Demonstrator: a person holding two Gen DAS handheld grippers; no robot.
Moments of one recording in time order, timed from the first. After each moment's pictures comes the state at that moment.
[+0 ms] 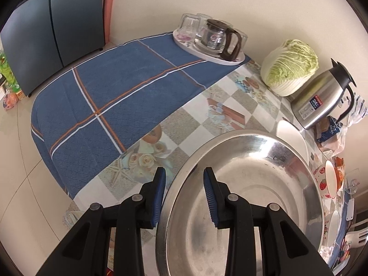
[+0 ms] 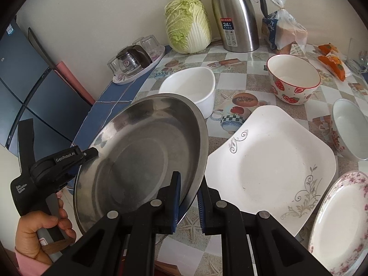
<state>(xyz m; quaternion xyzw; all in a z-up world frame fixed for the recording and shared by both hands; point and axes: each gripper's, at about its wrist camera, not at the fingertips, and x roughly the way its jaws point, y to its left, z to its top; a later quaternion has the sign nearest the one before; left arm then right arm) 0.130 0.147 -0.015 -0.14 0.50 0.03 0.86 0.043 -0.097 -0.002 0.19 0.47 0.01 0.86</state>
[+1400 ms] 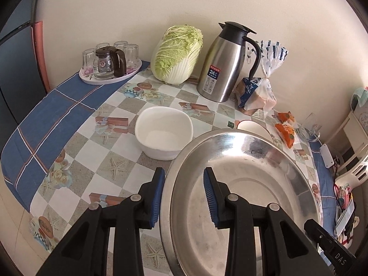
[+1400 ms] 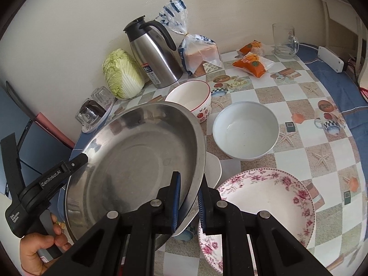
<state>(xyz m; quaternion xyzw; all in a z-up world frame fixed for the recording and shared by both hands) 0.079 -0.032 0.043 -0.04 0.44 -0.14 0.89 -0.046 -0.252 0.029 0.26 0.41 -0.10 0.87</state>
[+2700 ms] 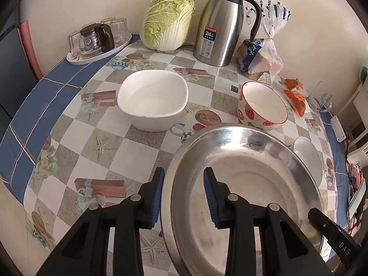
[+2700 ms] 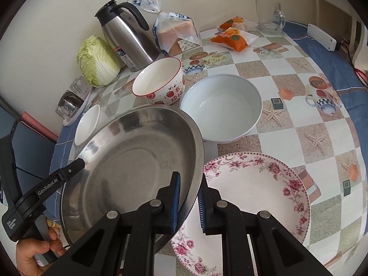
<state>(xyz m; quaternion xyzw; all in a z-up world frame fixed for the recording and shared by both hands) 0.089 -0.056 -0.007 0.01 0.51 -0.14 0.85 -0.039 -0.276 -0.018 0.27 0.47 -0.12 0.83</state>
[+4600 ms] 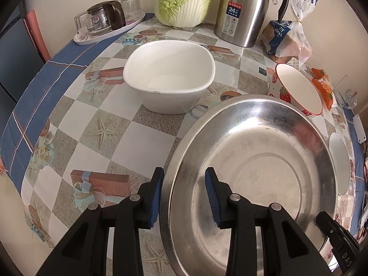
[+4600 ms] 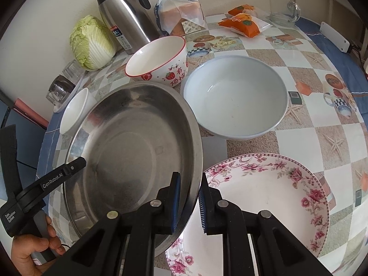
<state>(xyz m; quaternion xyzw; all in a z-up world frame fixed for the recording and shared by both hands) 0.111 -0.057 -0.052 0.02 0.55 -0.09 0.83 -0.009 -0.267 -0.050 0.25 0.50 -0.11 0.82</state>
